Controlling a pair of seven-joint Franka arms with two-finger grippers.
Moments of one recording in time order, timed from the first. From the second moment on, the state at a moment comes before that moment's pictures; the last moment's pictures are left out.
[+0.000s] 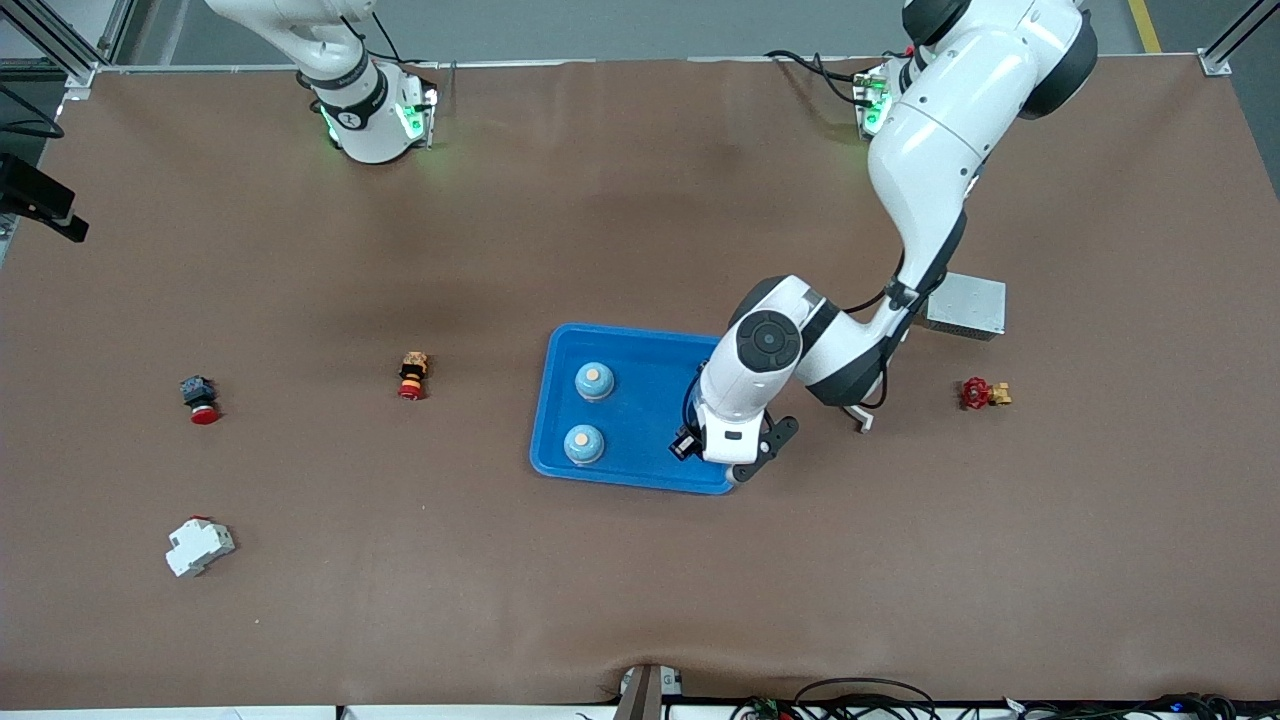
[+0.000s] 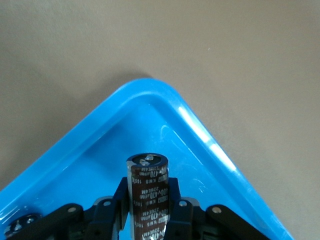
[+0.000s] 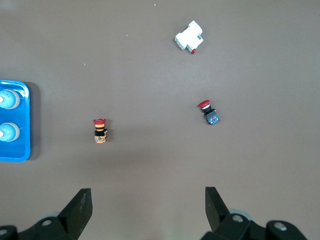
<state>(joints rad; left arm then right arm) -0.34 0.88 -0.36 -1.38 0.24 2.39 -1.46 -0.05 -0.04 -0.05 -1.49 -0.01 1.46 -0.05</state>
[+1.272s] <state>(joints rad) -0.36 0.92 -0.32 -1.40 0.24 2.40 -1.46 -0.06 -0.04 -0.05 -1.49 0.03 1.48 -0.05</state>
